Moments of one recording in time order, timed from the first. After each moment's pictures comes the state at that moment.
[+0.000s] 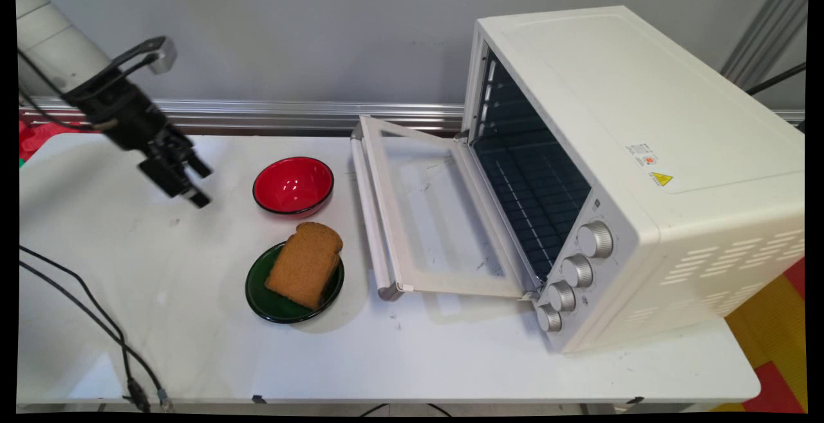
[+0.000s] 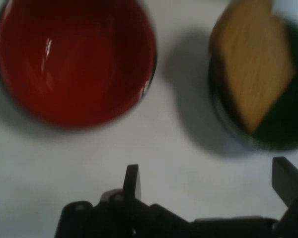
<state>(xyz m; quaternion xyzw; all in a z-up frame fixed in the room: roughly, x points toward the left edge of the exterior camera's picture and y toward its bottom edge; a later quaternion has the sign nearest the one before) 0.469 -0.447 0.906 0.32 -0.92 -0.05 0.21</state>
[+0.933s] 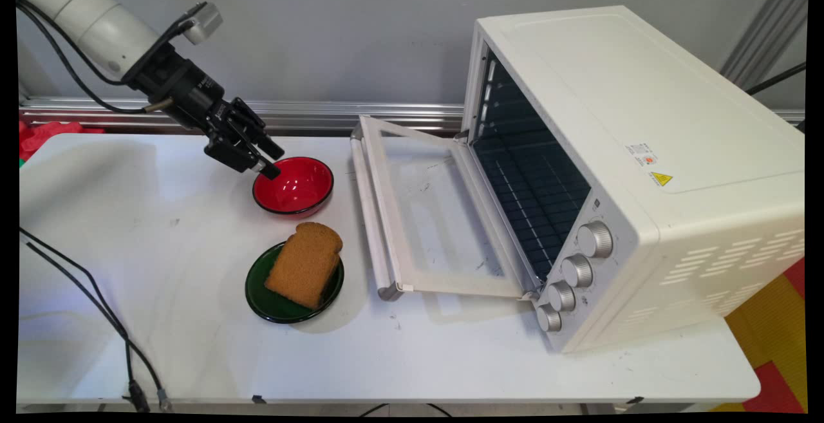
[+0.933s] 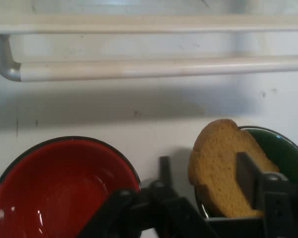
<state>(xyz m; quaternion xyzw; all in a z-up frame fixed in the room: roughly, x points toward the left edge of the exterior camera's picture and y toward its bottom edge) 0.424 -0.477 0.913 0.21 -0.92 -0.02 0.31</state>
